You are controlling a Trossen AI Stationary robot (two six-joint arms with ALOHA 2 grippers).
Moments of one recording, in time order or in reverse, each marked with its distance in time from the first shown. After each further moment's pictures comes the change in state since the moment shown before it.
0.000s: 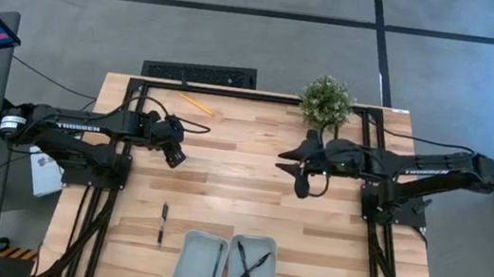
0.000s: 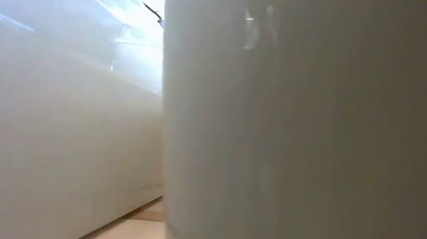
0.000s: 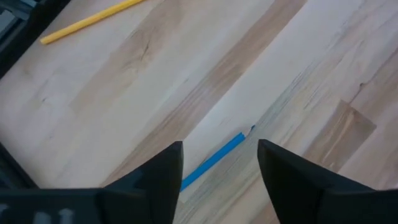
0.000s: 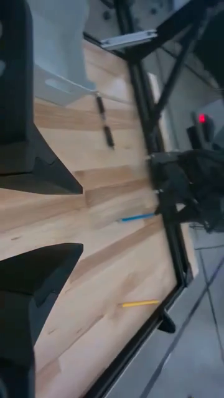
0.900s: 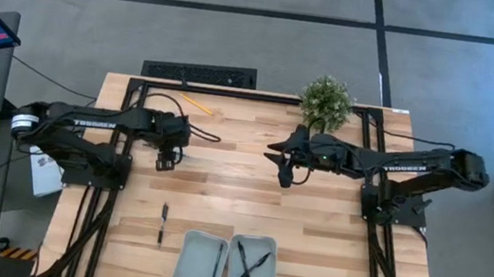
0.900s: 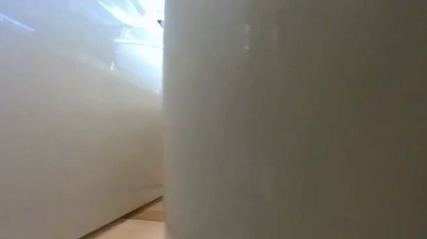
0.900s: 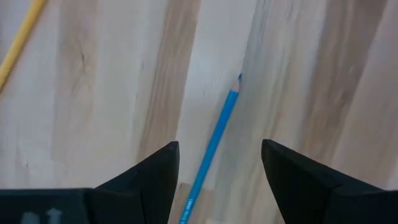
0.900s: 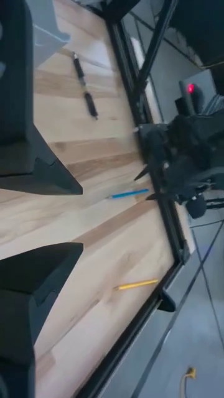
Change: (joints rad) left arm 0.114 0.144 0.000 -0.016 0.174 0.607; right arm -0.089 0.178 -0.032 0.237 0.001 0.008
